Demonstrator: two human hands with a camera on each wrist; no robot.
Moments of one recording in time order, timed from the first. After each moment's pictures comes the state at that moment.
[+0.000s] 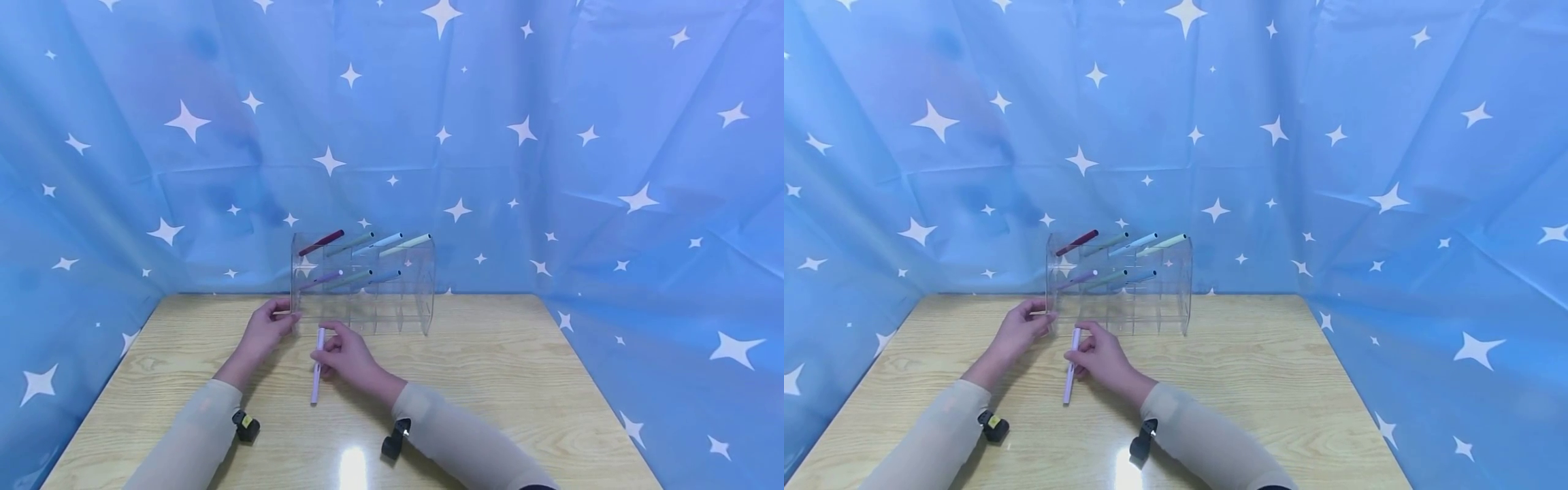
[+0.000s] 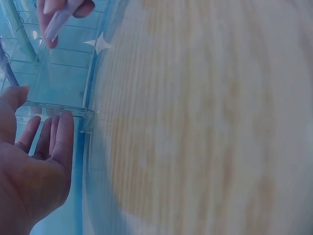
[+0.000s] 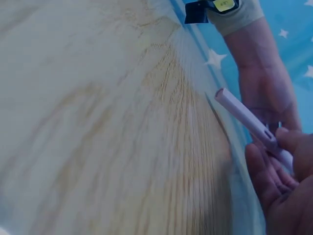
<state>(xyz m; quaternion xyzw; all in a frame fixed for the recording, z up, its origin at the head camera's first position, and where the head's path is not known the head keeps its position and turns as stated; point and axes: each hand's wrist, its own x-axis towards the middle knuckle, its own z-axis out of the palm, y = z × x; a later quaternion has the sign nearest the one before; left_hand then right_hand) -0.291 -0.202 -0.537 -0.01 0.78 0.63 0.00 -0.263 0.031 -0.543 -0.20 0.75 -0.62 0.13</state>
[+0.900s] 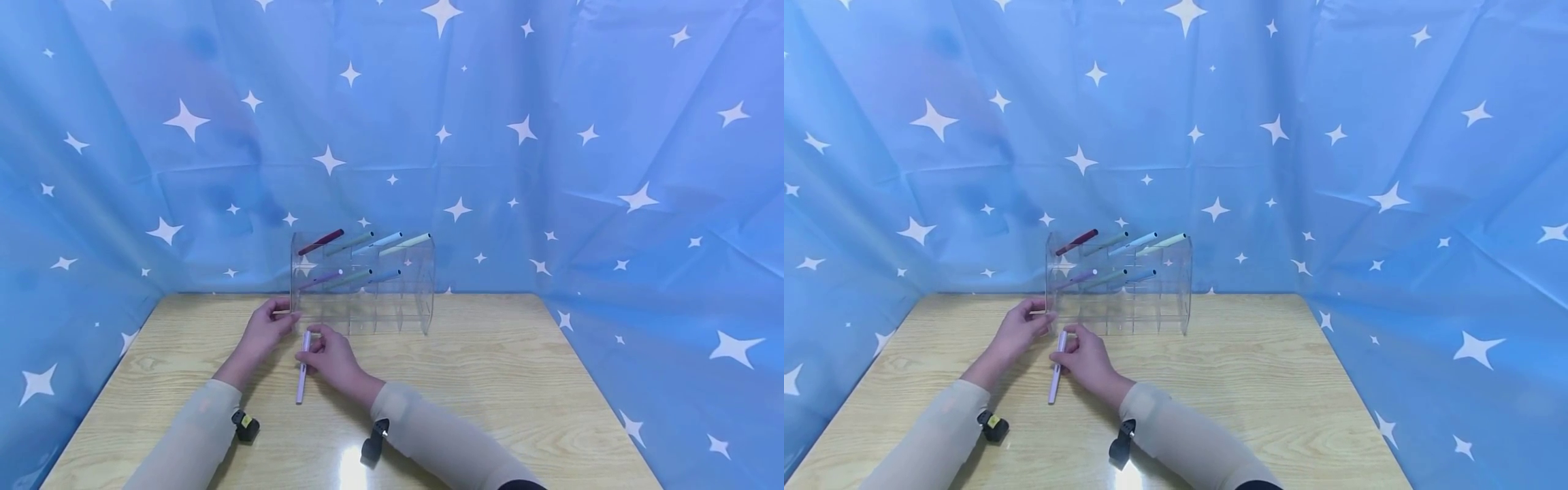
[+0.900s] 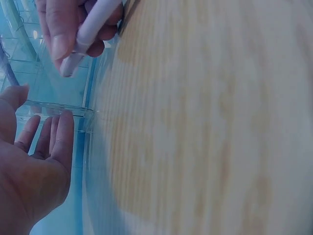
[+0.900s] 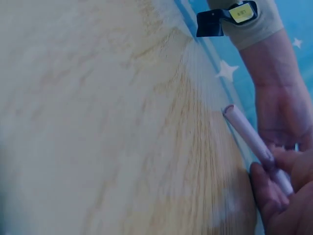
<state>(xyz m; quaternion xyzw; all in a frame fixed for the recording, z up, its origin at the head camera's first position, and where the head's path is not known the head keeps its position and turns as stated) -0.292 -0.203 -0.538 0.00 0.77 0.64 0.00 -0.261 -0.007 -0.552 -0.15 0.77 -0.62 0.11</state>
